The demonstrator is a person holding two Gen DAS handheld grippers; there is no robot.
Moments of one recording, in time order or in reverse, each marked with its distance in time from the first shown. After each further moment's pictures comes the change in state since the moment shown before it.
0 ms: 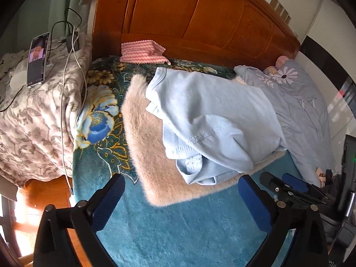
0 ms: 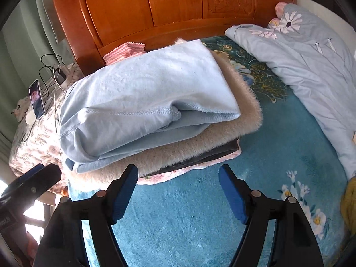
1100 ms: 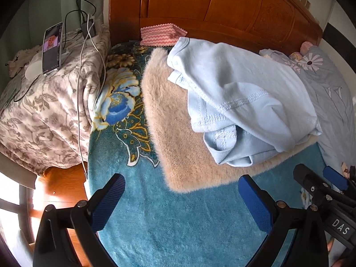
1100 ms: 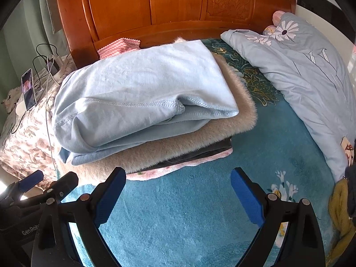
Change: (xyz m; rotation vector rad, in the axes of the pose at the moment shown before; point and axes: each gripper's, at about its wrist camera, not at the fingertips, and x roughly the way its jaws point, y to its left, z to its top) left arm 0.027 0.003 -0.017 -0.009 0.088 0.156; right arm -0.005 0.014 0.000 -0.044 0.011 -0.084
